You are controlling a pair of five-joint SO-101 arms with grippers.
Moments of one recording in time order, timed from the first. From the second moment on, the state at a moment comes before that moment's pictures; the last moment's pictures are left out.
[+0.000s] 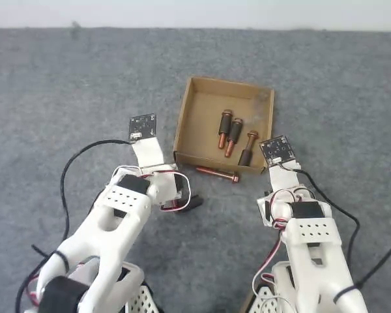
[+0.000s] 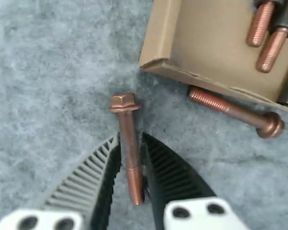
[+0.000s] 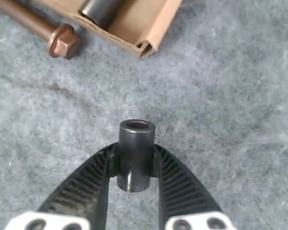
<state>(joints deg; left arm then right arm) 12.5 -25.5 63.6 41.7 31.9 -7.1 -46.5 74.7 48.0 13.9</state>
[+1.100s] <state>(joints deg) 9.5 -12.7 57.8 41.2 35.2 -7.1 -46.5 74.7 48.0 13.9</state>
